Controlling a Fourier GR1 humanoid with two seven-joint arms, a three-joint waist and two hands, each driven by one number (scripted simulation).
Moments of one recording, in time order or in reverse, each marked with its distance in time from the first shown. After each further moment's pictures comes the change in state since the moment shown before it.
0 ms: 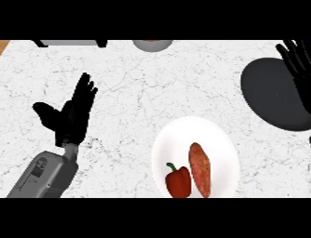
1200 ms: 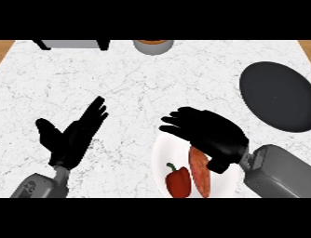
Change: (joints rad) left arm 0.149 0.079 -0.088 -0.124 0.060 -0.226 0.124; right arm -0.190 -0.078 0.803 -0.153 1.073 0.119 0.080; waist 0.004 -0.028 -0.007
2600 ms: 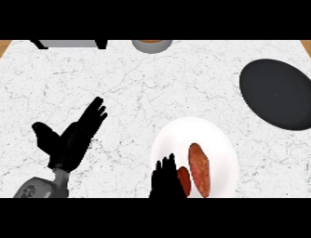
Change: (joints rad) left arm 0.034 -0.041 0.043 -0.036 -0.055 -0.021 0.012; right arm 0.139 0.378 0.360 -0.032 0.408 0.740 0.808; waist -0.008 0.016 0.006
